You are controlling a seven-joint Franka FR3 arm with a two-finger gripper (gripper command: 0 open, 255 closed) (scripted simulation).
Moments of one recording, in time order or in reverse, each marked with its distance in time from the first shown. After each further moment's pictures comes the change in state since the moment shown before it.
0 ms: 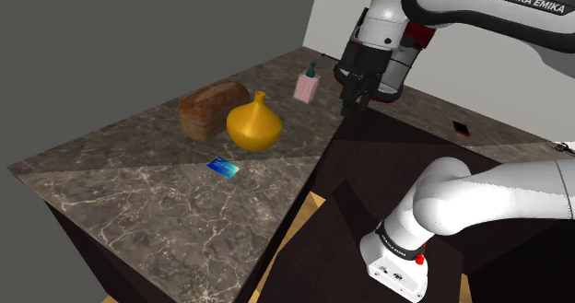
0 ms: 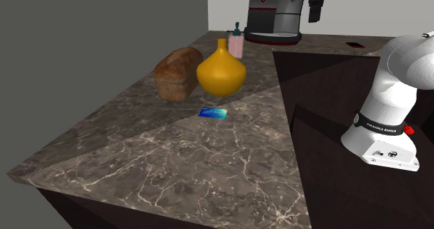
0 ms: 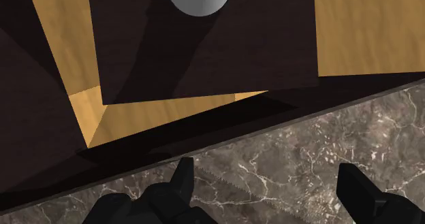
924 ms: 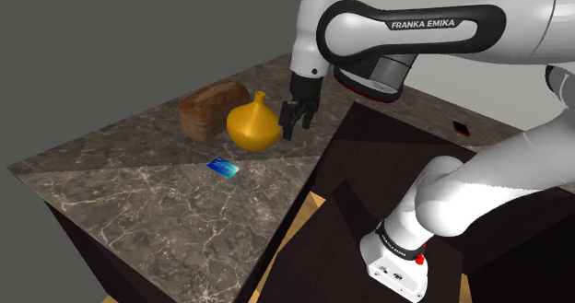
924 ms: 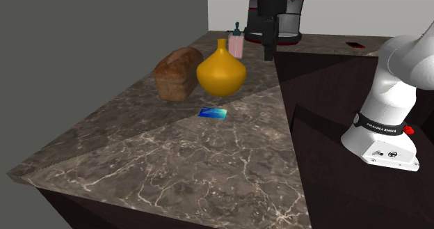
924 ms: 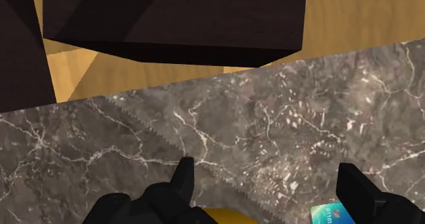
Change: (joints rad) arm 0.069 0.353 0.147 0.034 0.037 0.321 0.023
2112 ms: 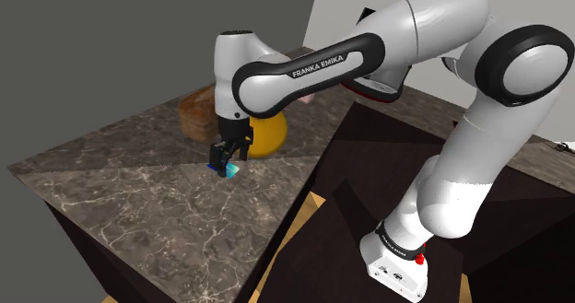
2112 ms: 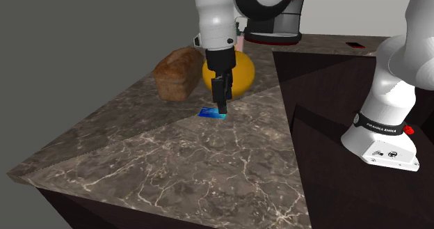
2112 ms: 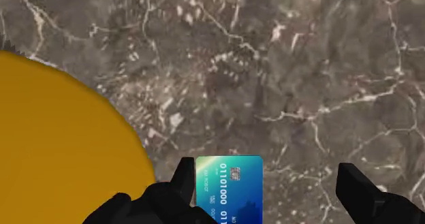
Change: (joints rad) arm 0.086 0.513 0.146 0.226 -0.075 0.292 0.091
